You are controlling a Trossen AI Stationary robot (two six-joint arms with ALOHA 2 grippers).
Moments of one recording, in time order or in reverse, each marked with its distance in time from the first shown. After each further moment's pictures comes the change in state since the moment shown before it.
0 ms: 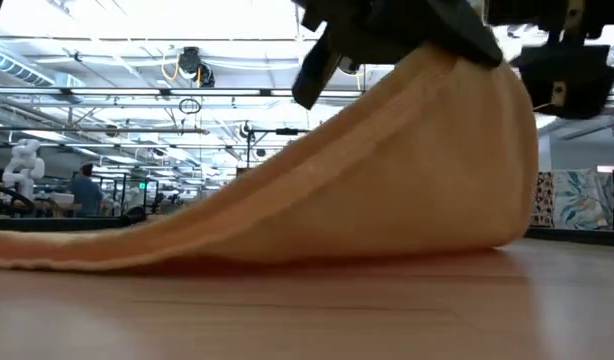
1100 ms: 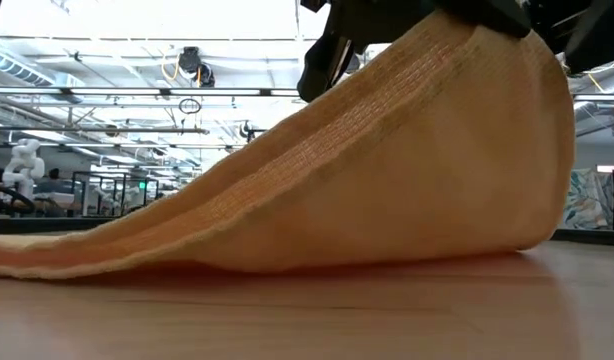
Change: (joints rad) left arm -0.003 -0.006 0.000 0.015 0.120 -0.050; right arm 0.032 0.257 0.129 -0.054 -0.060 -1.072
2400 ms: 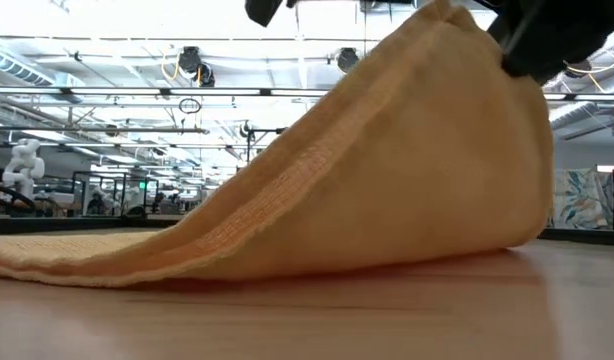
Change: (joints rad) left arm -0.088 -0.095 0.000 -0.094 -0.329 0.115; right arm -0.087 0.003 -0.001 0.042 -0.107 0.307
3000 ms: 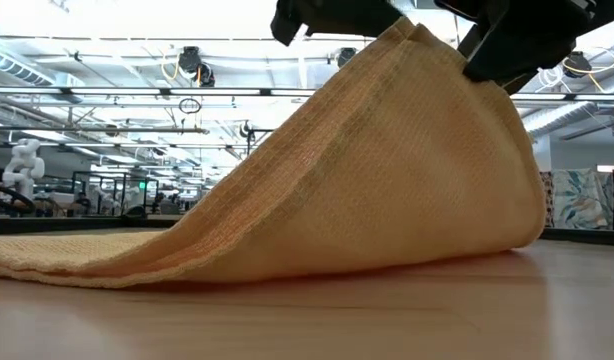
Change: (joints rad) left arm 0.069 0.002 0.000 -0.047 0.070 0.146; right arm -0.053 0.000 0.000 0.022 0.001 0.037
